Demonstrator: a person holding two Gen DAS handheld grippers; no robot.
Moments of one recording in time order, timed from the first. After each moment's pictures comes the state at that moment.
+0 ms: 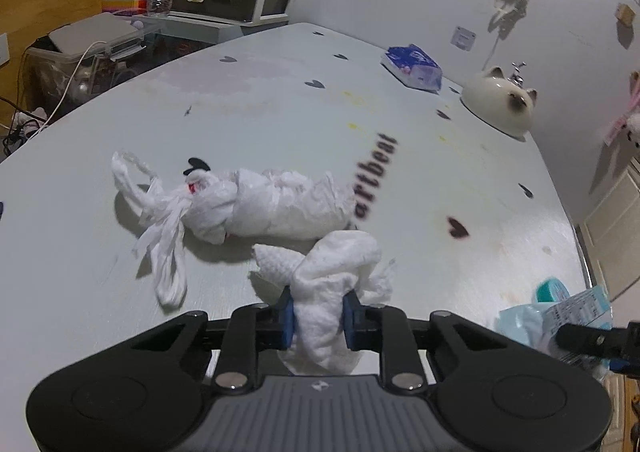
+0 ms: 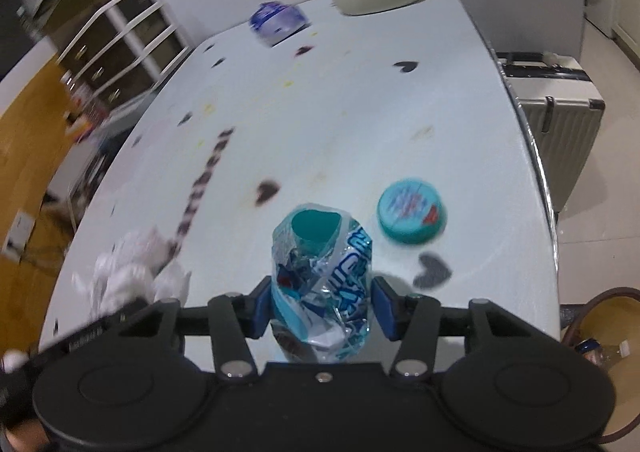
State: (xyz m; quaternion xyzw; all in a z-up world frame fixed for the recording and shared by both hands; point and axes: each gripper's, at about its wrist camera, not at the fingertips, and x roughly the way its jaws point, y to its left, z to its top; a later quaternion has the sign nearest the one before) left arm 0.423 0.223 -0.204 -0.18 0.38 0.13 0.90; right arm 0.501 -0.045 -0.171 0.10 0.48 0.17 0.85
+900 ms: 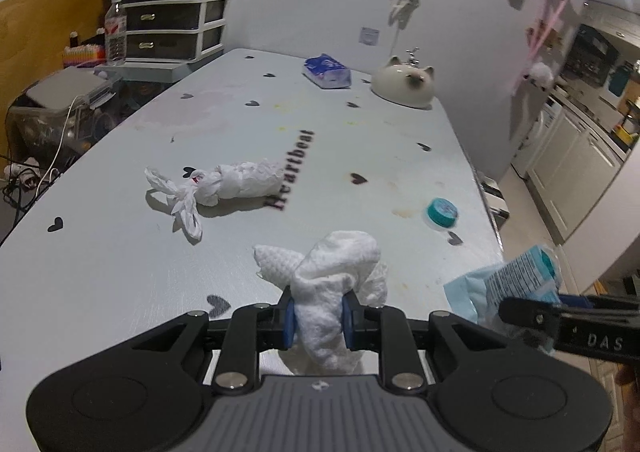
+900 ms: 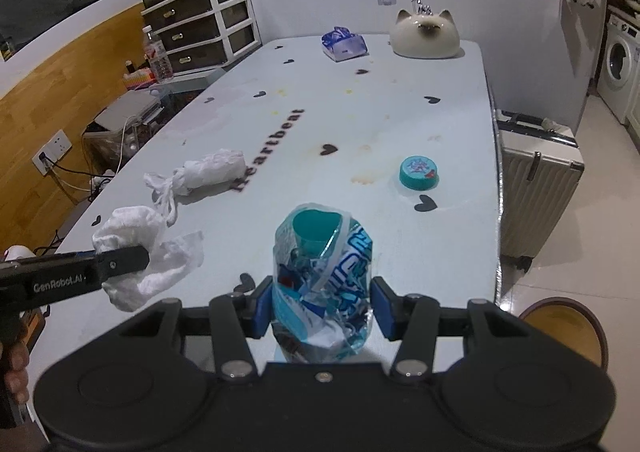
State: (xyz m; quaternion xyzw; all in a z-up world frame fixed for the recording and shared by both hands) left arm 0.281 0.171 -0.114 -0.11 0.38 0.04 0.92; right arm 0.342 -0.058 -0.094 0.00 0.42 0.20 0.88
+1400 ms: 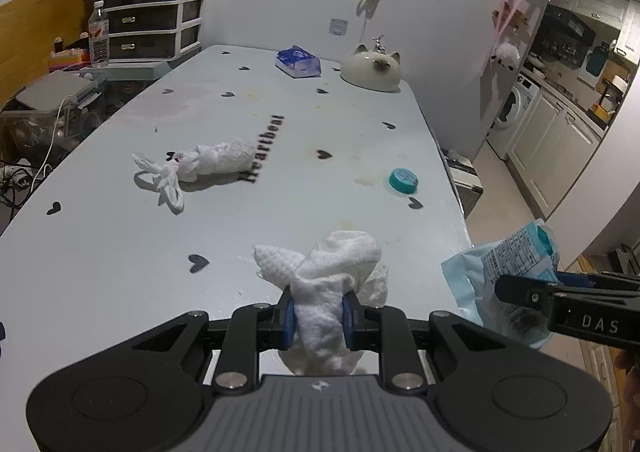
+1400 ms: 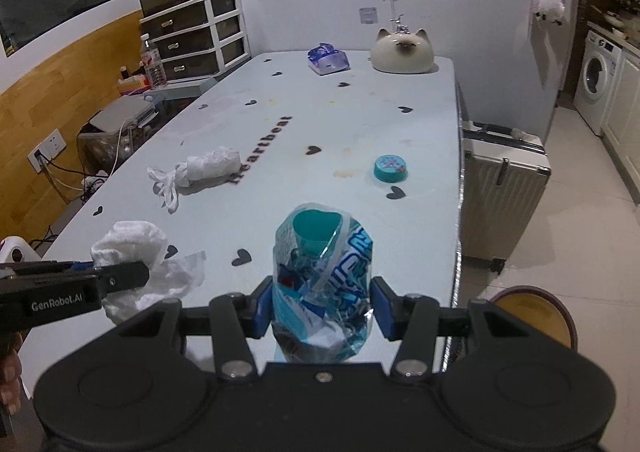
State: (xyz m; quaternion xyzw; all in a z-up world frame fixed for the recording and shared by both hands) left arm 0.232 0.137 -0.105 -0.10 0.39 0.01 0.92; right arm 0.281 -0.081 -0.076 -0.01 0.40 0.17 0.90
